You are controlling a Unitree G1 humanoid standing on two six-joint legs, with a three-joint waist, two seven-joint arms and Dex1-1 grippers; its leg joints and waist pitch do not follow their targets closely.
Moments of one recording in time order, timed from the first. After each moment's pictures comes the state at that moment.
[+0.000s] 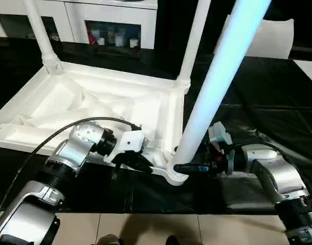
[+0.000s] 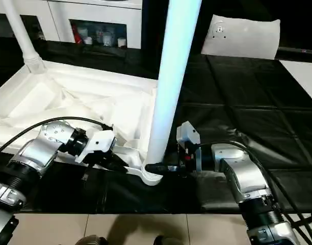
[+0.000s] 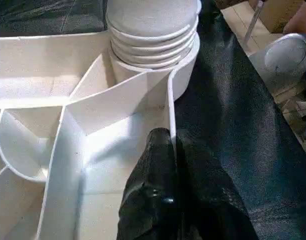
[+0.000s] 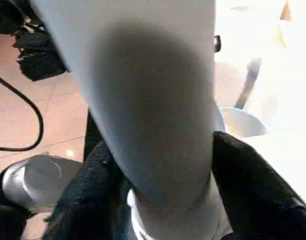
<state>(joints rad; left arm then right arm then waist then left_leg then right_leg) -0.64 0.45 -0.38 0.57 0.02 -0.11 -1.51 -0.36 -0.44 0.17 0.20 0.31 0.27 1.33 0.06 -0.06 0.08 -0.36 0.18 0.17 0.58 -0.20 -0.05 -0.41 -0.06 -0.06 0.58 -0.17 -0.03</state>
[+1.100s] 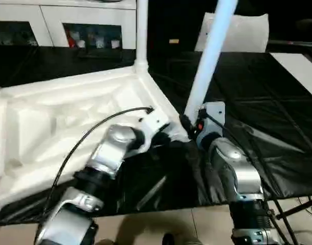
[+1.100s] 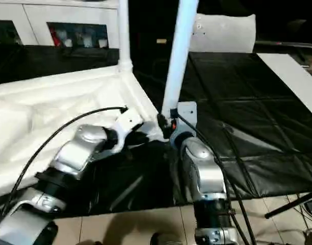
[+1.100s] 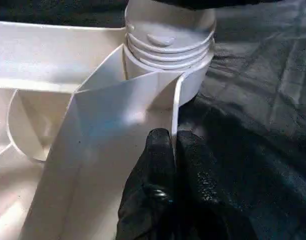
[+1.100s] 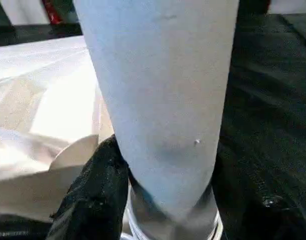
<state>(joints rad) -0.62 0.11 -0.25 0.41 0.18 0.50 -0.80 -0.37 0.06 -0.04 0.13 0.07 0.44 0.23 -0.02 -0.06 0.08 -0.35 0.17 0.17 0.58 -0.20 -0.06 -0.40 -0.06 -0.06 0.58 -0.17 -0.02</state>
